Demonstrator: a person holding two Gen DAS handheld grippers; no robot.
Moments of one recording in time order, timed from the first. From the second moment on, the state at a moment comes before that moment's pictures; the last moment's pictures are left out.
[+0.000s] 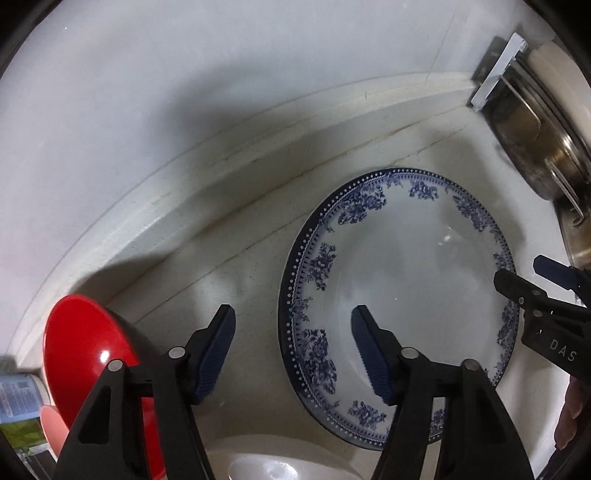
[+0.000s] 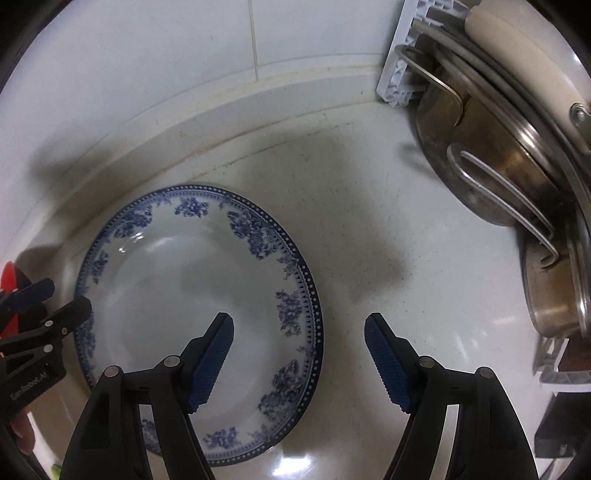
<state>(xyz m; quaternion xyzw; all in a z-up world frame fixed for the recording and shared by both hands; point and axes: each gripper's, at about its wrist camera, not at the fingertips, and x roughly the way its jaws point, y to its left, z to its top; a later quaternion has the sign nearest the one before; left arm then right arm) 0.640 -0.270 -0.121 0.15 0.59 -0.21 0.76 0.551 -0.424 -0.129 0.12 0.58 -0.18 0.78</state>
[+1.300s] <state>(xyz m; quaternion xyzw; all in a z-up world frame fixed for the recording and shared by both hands) 0.643 -0.286 -0.140 0.14 0.63 -0.20 0.74 0.566 -0.432 -0.155 0.15 0.61 -0.16 0.76</state>
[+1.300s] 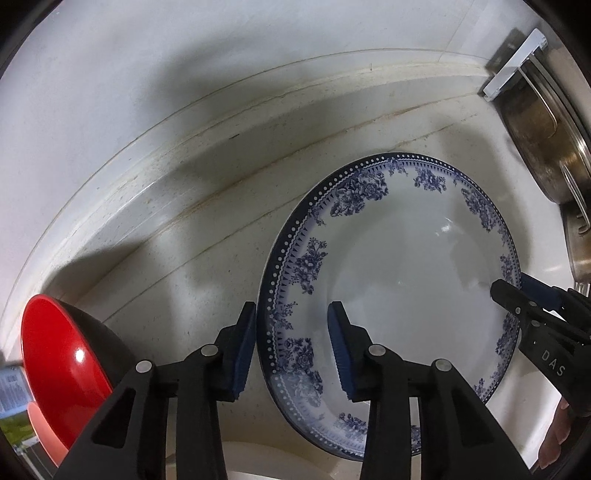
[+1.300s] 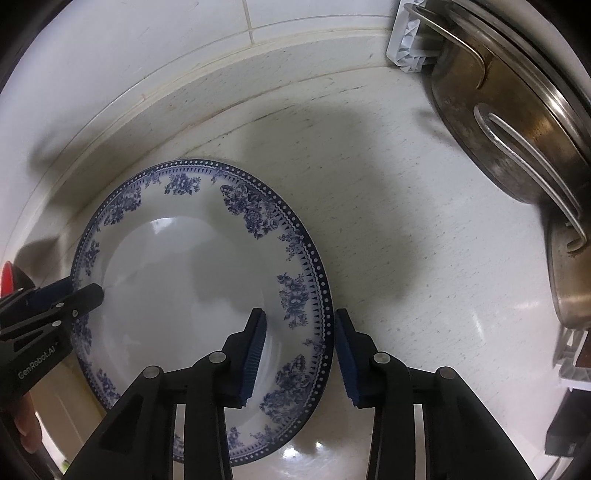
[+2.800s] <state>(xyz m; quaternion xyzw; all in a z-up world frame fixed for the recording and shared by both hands) 0.543 -0.189 -0.019 0.09 0.57 -0.19 0.80 0.476 -0.360 -0.036 0.12 0.55 -0.17 0.81</state>
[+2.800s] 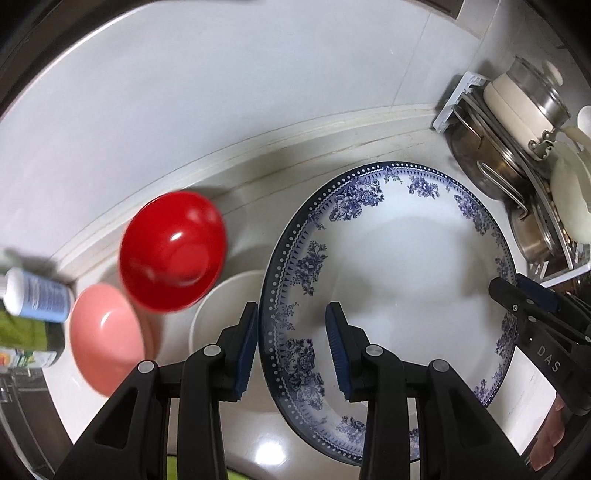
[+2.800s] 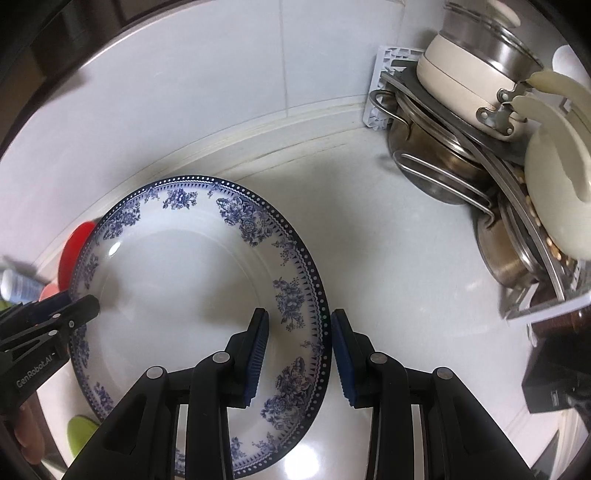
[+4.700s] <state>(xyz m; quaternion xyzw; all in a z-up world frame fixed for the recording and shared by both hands) 0.384 0.120 -0.097 0.01 0.61 -0.09 0.78 0.400 -0.089 -0.069 0.03 0.58 -0.05 0.81</state>
